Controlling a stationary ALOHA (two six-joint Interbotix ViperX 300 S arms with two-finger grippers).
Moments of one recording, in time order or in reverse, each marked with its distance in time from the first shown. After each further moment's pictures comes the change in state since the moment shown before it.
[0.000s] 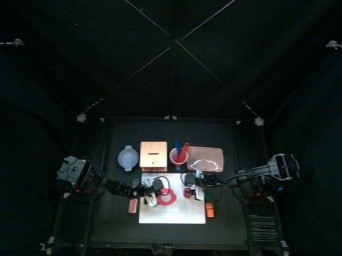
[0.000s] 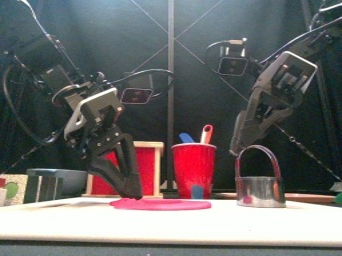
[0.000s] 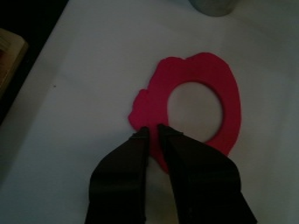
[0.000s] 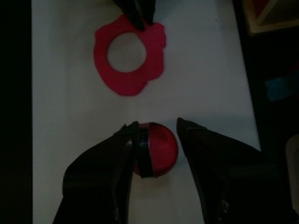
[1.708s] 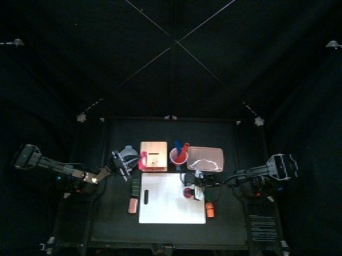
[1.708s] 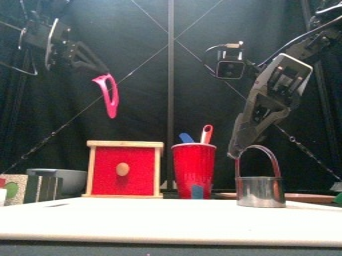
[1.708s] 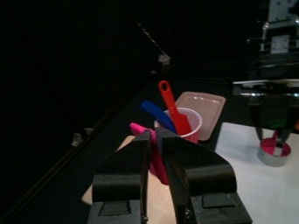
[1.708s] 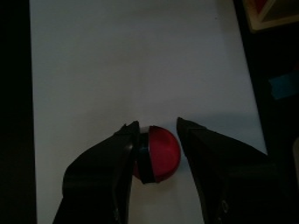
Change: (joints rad) left arm 0.081 -0.874 0.400 0.545 -0.491 0.014; right arm -0.005 0.023 -0.006 0.028 -0.002 0.000
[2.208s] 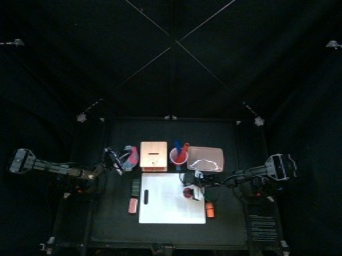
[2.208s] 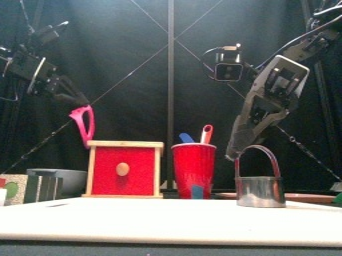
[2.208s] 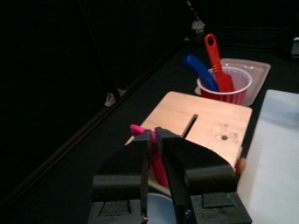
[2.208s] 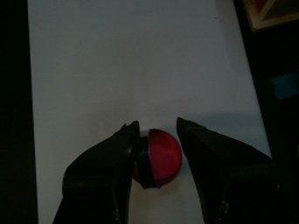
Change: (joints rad) left arm 0.130 -0.057 0.169 -0.025 0.026 -0.006; right arm 0.002 0.018 -0.006 0.017 -0.003 0.000
